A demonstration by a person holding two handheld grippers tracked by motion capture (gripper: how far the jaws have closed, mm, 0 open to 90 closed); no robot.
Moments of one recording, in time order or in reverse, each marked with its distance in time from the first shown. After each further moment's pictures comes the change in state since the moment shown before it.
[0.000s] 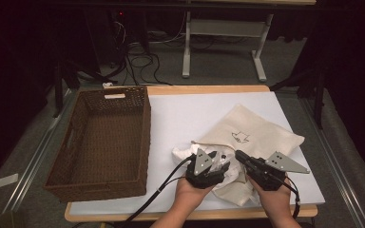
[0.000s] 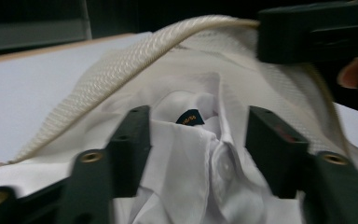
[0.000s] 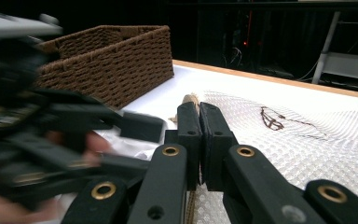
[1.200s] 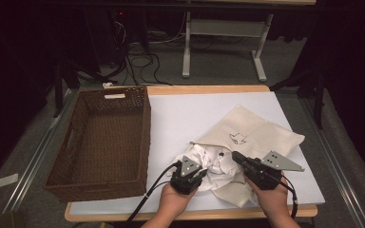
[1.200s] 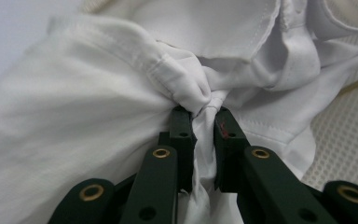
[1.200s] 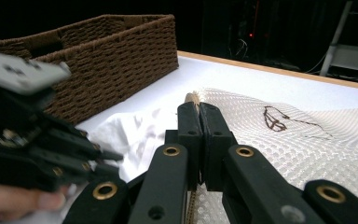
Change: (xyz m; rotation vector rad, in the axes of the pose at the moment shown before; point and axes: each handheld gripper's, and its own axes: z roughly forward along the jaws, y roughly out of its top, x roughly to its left) left arm 0.031 -0.038 -0.016 0.210 0.047 -0.083; right arm 0.001 -0.003 0.009 0.034 0.018 -0.006
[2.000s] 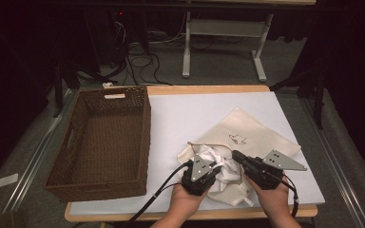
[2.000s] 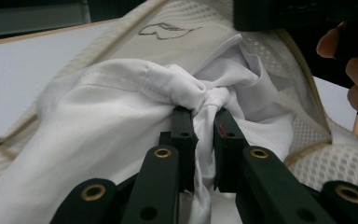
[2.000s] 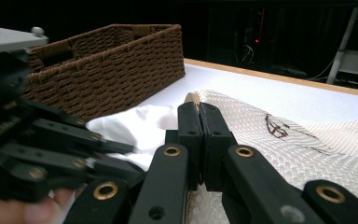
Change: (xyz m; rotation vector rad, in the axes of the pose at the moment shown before) left arm -0.042 0.031 0.003 -0.139 -0.041 0.075; right arm 0.001 0.006 -0.004 -0.023 0.028 0.007
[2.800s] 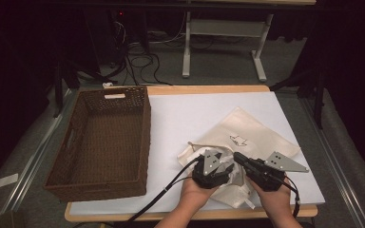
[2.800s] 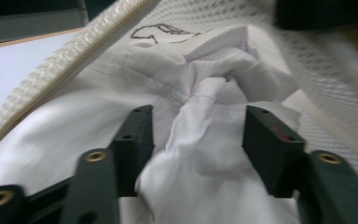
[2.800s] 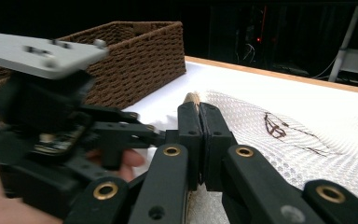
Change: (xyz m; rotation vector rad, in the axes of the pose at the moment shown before) left arm 0.002 -0.004 0.032 -0.020 -0.001 0.014; right arm -0.001 -0.004 -0.005 0.008 0.006 0.000
